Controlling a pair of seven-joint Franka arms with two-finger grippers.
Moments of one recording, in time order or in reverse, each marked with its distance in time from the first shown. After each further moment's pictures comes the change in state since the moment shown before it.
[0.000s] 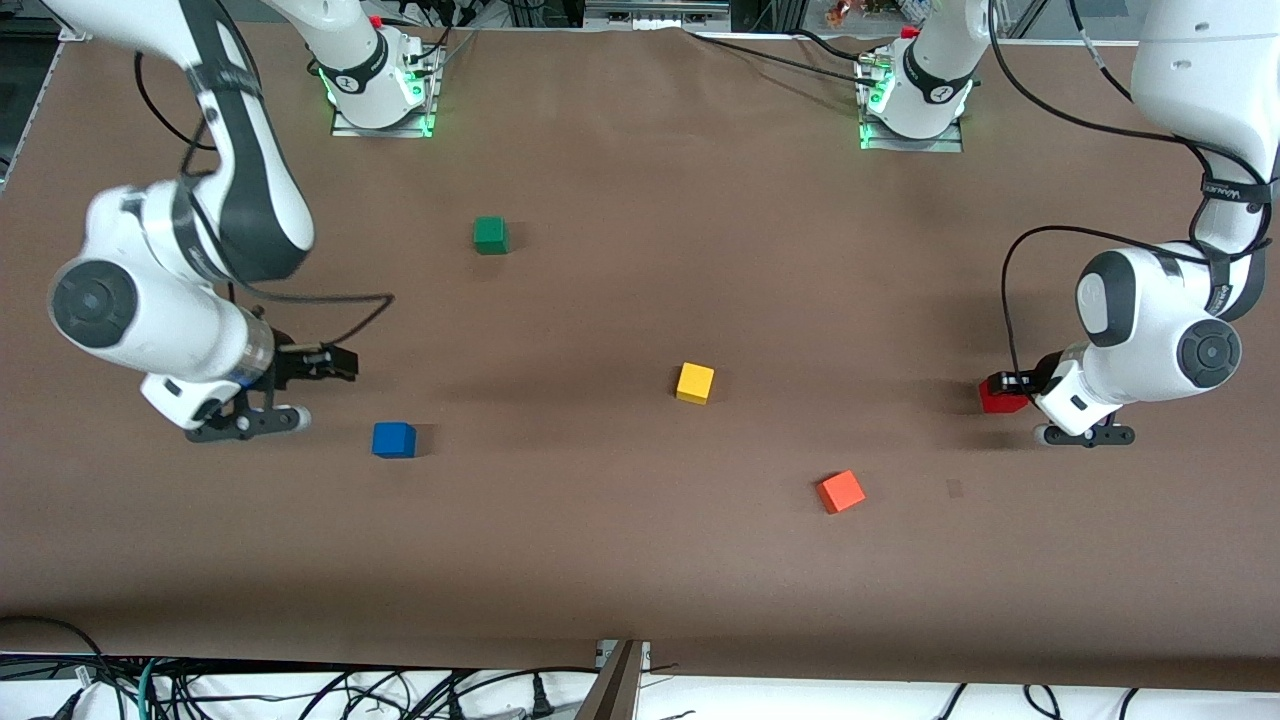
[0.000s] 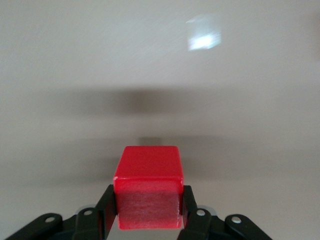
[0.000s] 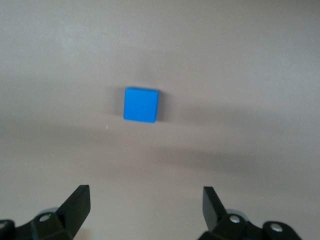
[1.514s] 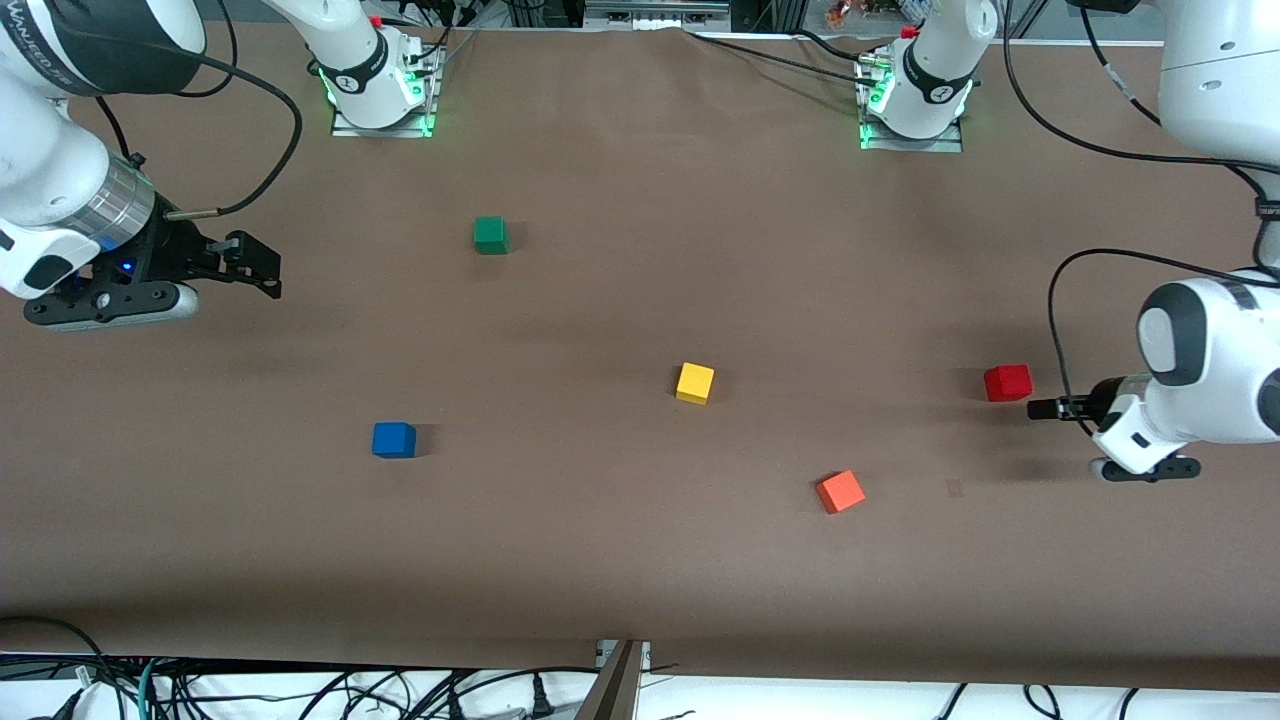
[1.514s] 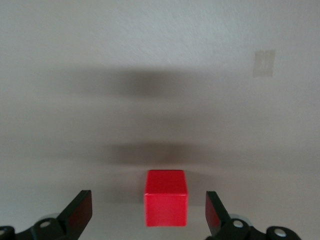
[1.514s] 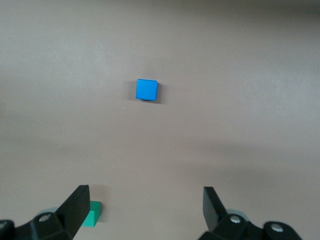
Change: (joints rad) left arm 0.010 0.142 0.106 0.213 0.008 -0.149 0.008; right arm 0.002 -0.348 -0.013 -0.013 -0.007 -0.239 0.011
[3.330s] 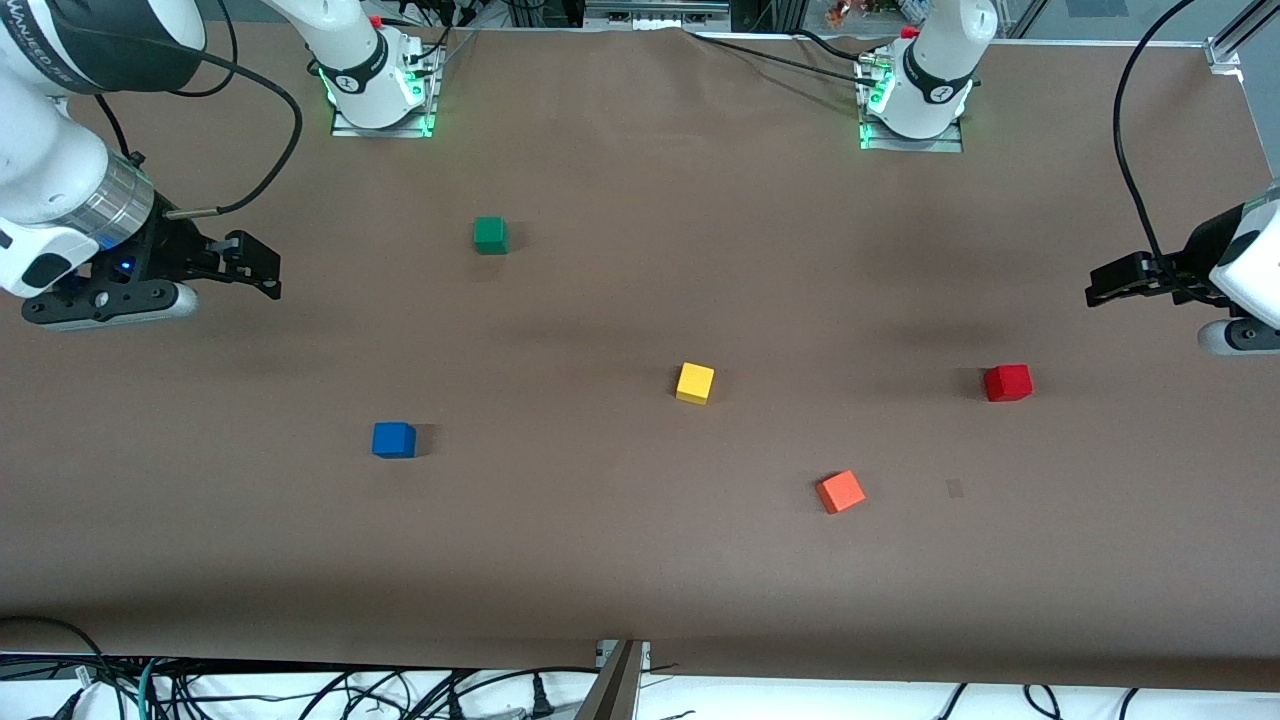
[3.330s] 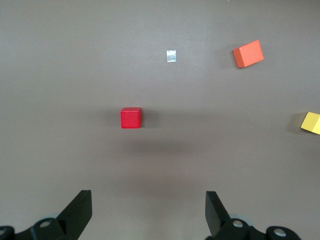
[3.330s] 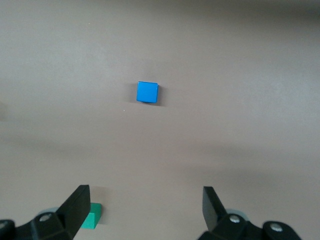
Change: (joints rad) left arm -0.134 -0.408 -0.013 0.206 0.030 -0.518 -0.140; right arm 0.002 -0.002 0.000 0.000 0.000 0.009 0.000
